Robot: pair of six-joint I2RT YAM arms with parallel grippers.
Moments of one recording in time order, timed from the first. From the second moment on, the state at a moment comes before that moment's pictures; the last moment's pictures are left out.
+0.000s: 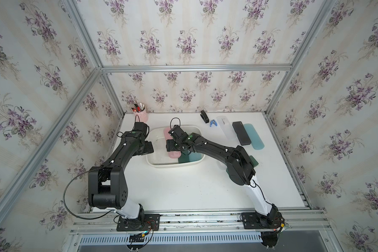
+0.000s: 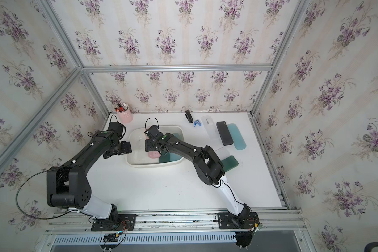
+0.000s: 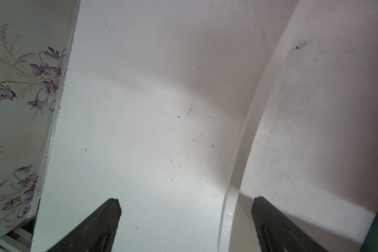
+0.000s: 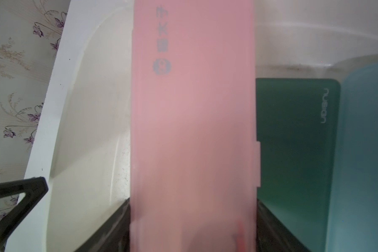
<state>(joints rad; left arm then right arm) -0.01 1.57 1.18 -0.90 -0.26 -0.35 0.92 2.32 1.98 -0.57 0.05 0.69</state>
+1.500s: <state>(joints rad) -0.12 1.70 1.28 -0.89 -0.34 -0.33 0.31 2.15 1.60 -0.50 0.32 0.08</state>
